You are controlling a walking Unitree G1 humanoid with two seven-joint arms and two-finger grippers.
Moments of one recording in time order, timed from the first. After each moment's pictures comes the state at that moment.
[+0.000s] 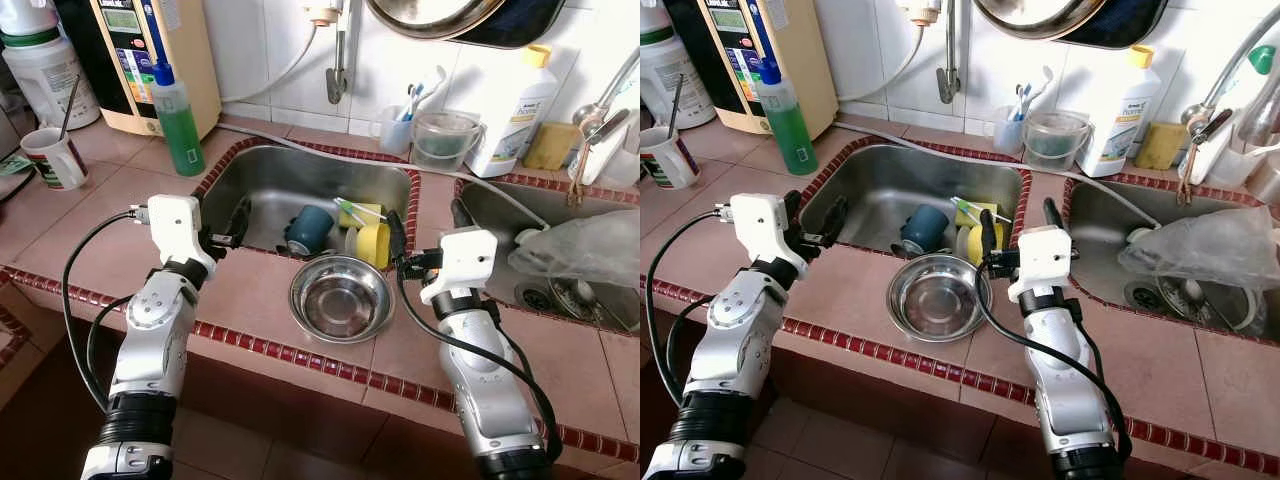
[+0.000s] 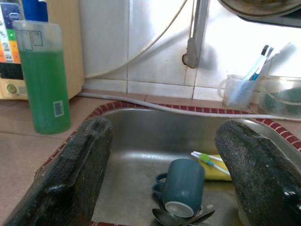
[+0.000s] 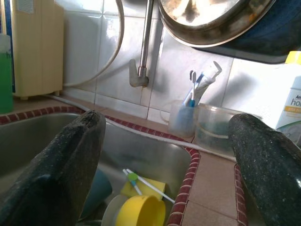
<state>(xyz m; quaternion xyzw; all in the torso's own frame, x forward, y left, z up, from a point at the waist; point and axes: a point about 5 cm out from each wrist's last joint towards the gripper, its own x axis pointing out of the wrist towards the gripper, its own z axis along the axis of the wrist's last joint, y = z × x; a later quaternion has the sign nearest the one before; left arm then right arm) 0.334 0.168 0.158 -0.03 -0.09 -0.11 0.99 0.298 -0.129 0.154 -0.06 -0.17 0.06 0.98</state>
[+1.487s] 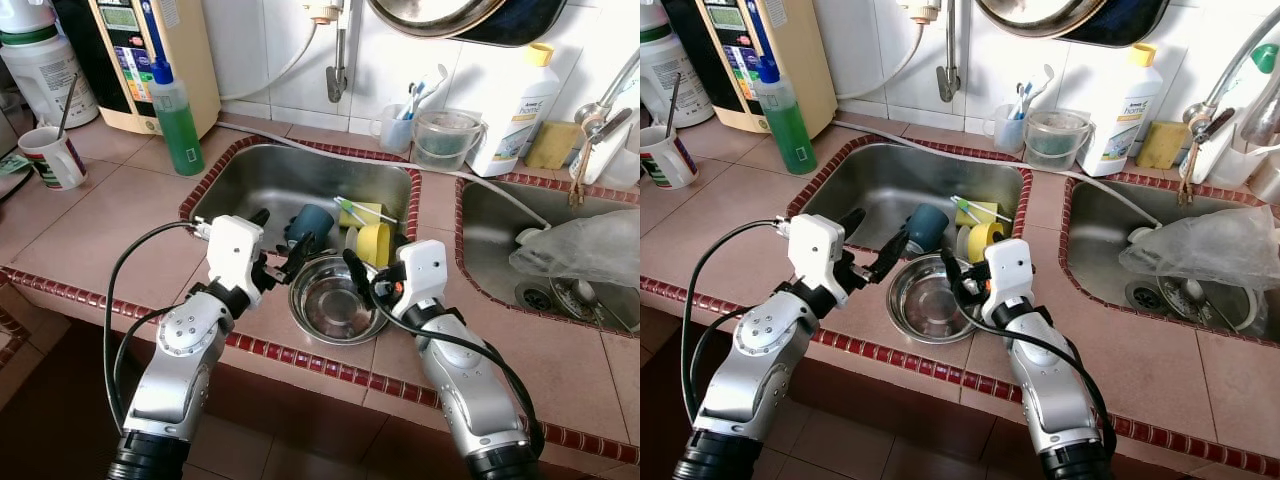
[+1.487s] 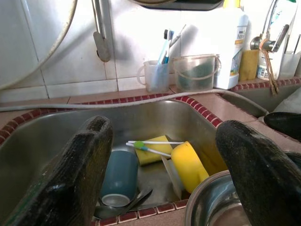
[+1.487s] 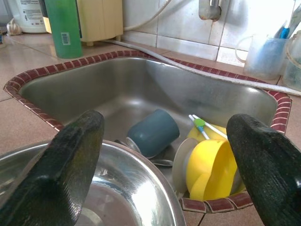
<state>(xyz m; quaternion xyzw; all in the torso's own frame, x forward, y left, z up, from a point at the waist) 0.299 0.116 0.158 0.02 -0.08 -0.26 0.96 0.302 -0.105 0.124 -0.02 -0.03 0.19 0.98</state>
